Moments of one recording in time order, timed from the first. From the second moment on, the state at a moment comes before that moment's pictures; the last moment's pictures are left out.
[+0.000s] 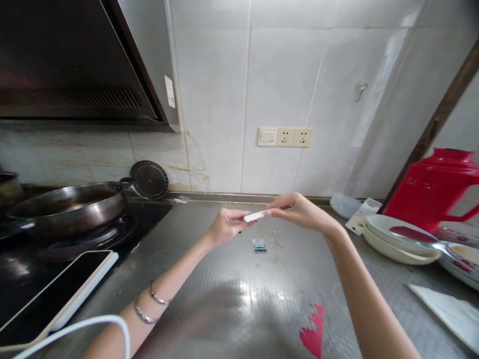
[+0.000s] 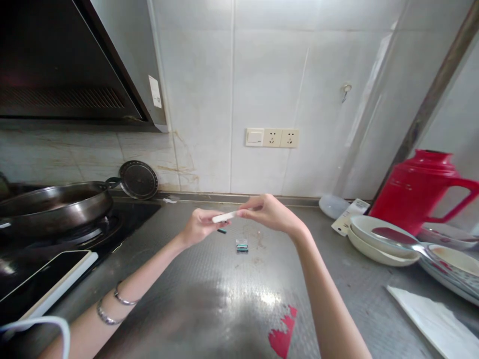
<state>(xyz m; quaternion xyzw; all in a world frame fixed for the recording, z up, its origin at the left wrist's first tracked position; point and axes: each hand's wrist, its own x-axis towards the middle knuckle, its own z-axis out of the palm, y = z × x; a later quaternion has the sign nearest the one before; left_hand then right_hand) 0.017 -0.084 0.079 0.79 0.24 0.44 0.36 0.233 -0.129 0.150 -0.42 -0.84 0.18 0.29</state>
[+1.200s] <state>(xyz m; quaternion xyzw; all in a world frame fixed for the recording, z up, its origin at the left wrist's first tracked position) 0.019 -0.078 0.070 0.76 0.24 0.45 0.41 0.246 -0.122 0.148 -0.45 -0.83 0.19 0.28</state>
